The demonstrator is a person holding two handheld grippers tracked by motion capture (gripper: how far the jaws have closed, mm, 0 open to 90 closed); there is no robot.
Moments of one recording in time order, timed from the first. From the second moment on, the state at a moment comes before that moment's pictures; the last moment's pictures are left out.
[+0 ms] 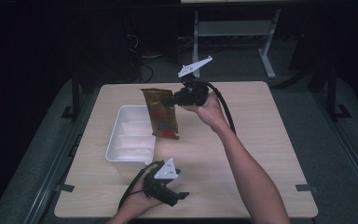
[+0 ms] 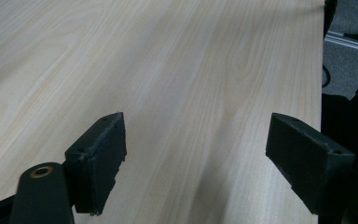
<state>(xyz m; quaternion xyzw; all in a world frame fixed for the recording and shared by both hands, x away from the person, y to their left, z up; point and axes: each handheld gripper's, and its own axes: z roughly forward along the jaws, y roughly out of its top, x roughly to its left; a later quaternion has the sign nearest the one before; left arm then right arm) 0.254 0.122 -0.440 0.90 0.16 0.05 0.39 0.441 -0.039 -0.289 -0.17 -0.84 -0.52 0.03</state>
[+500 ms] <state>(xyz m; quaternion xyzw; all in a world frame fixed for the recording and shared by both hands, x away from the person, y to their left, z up) 0.255 0.127 -0.438 0.90 0.16 0.06 0.40 0.445 0.002 -0.290 -0.15 -0.84 -0.52 0.04</state>
